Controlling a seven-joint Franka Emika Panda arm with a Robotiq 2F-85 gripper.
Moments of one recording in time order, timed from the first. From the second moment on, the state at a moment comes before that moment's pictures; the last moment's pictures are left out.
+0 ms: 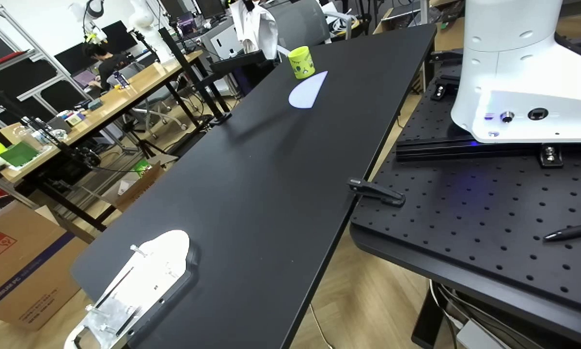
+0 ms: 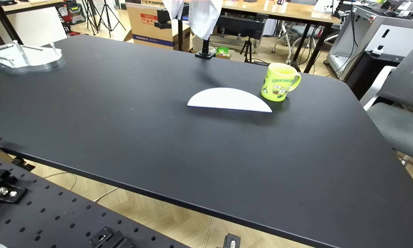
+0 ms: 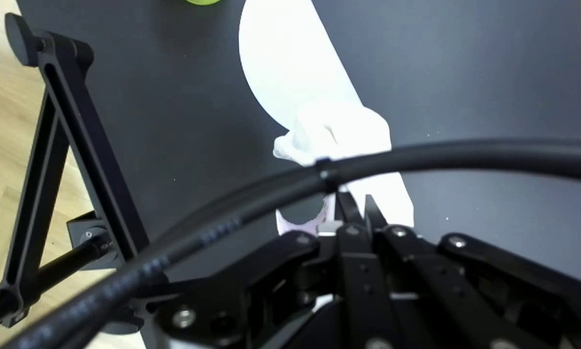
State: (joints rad) arm -0.03 0.05 0.02 -1.97 -0.18 2.05 -1.35
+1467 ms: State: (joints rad) arm 0.05 0.16 0.09 -1.84 -0.17 1.88 -1.34
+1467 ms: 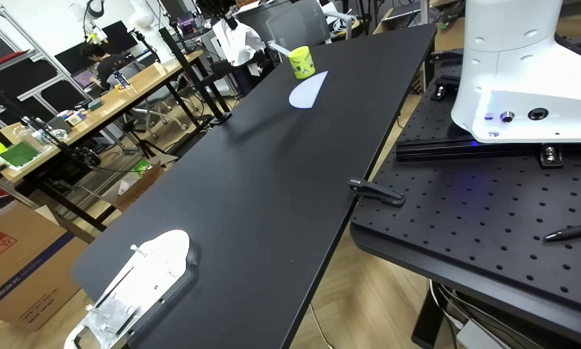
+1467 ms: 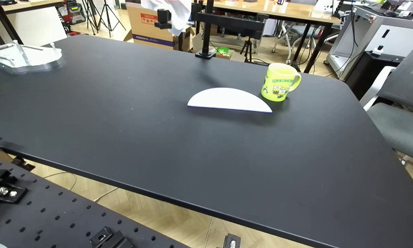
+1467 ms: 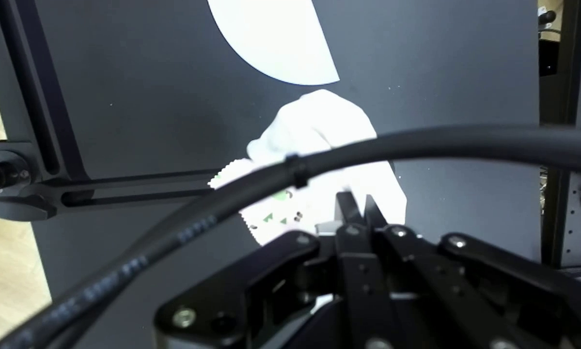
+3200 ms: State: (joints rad) arm 0.05 0.20 0.09 -1.88 -0.18 1.91 -1.34
